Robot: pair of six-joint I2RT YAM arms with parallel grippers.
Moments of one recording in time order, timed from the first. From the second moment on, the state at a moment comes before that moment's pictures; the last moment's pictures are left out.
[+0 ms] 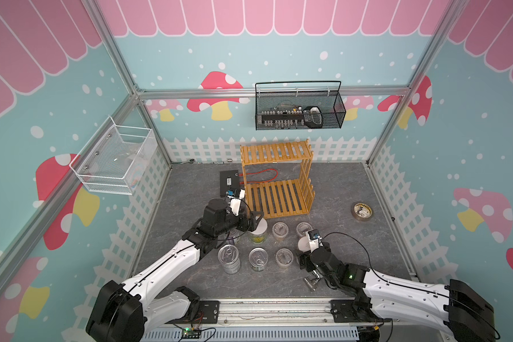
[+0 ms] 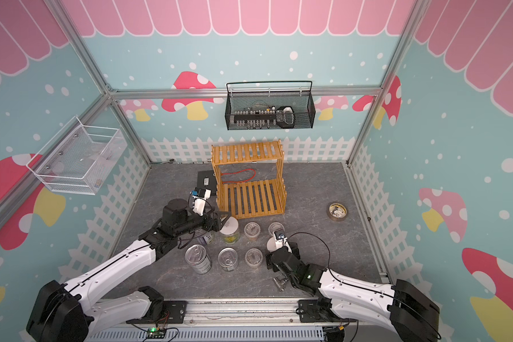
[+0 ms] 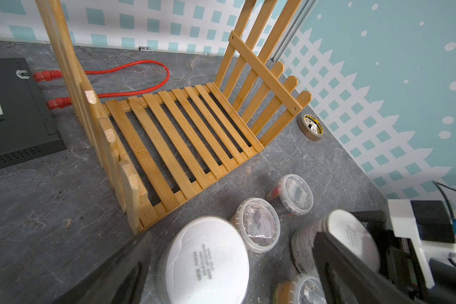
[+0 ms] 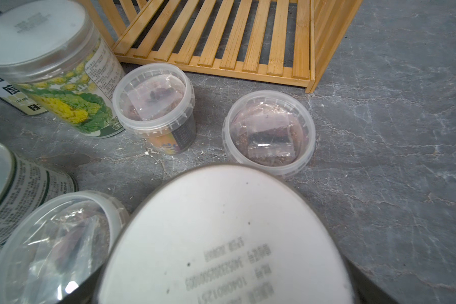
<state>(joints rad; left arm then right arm) -0.49 1.13 0.68 0.01 0.29 -0.31 1.02 0.92 0.28 -0.07 0.50 0.46</state>
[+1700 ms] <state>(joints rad) -0.26 0.92 0.46 0.15 -0.16 -0.33 0.32 0.89 0.60 -0.18 0.38 0.15</state>
